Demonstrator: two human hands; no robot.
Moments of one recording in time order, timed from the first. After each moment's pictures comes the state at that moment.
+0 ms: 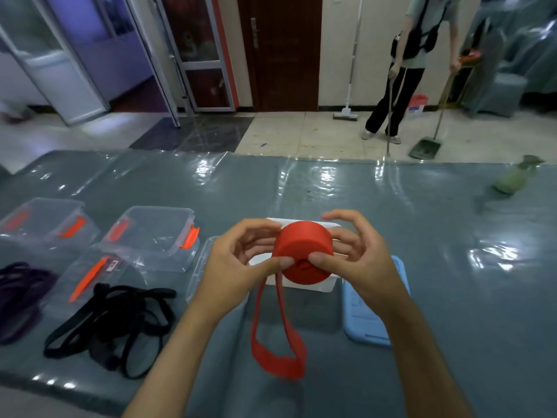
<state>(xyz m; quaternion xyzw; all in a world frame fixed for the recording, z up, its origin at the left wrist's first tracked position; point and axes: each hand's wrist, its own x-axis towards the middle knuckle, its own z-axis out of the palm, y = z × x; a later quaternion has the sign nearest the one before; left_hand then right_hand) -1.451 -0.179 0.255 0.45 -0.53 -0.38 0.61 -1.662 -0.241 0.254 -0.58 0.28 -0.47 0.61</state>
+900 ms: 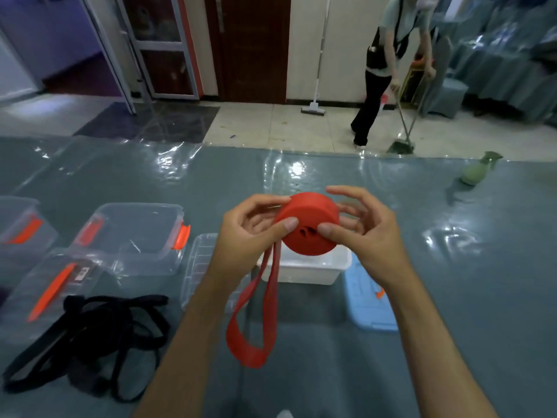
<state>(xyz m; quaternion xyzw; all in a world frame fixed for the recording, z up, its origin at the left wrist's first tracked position) -1.373 -0.216 0.242 0.38 -0.52 -0.45 0.62 -1.586 -0.247 0.260 -0.60 0.31 -0.51 0.53</state>
